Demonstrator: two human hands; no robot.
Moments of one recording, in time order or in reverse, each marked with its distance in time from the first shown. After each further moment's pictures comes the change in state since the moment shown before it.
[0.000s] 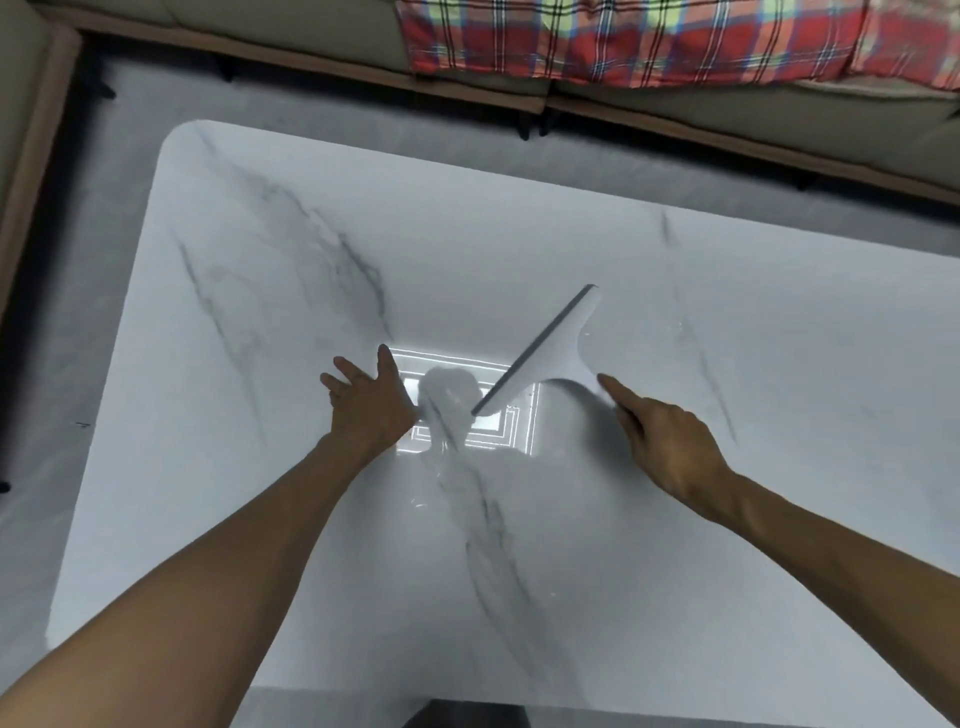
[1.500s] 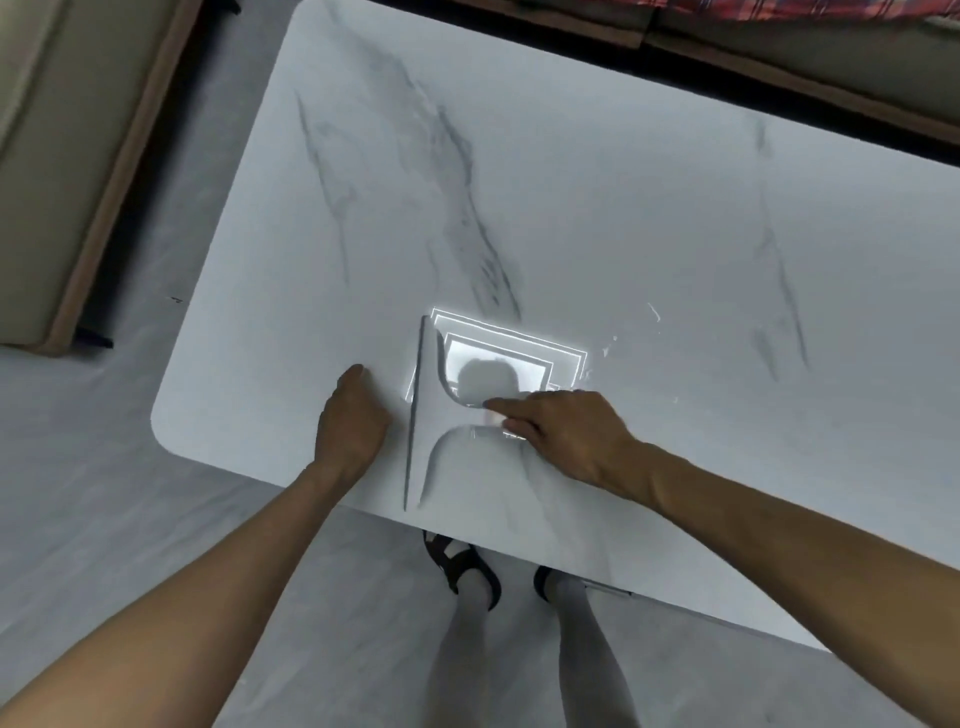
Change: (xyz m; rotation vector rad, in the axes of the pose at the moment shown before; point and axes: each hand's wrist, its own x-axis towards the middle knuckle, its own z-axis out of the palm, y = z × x) left_hand -0.144 -0.150 0.117 -0.461 0.275 -0.157; right_hand -0.104 -0.129 0.103 -0.144 -0.211 -0.543
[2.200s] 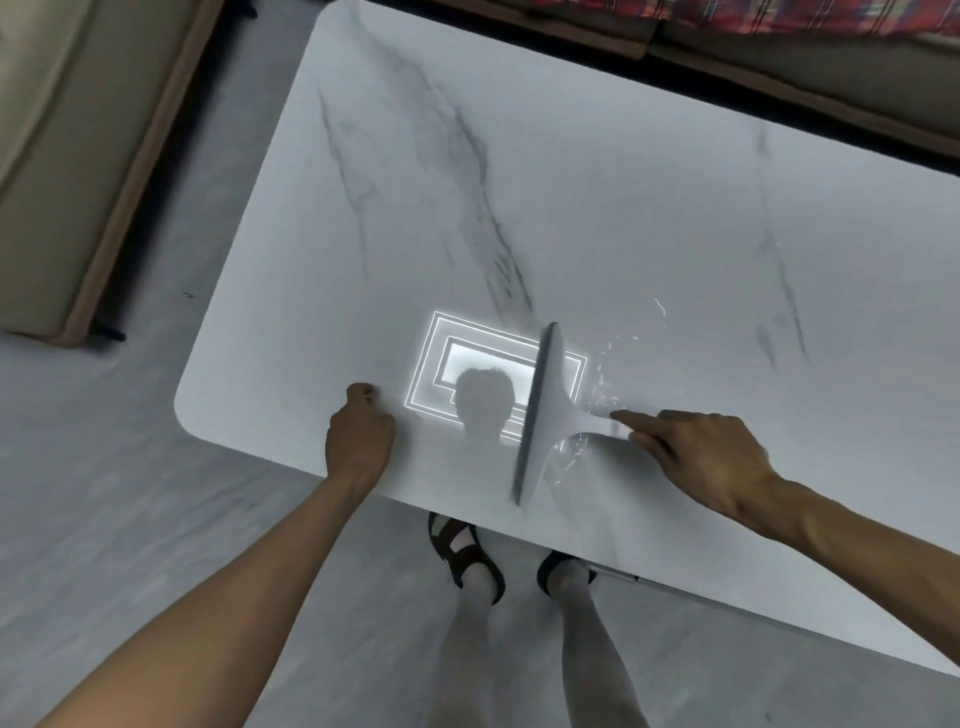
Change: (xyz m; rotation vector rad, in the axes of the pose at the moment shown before) left_hand -0.025 -0.027 0.001 -0.144 0.021 -0.080; right_hand -0.098 0.059 -0.006 -0.195 0.100 0.165
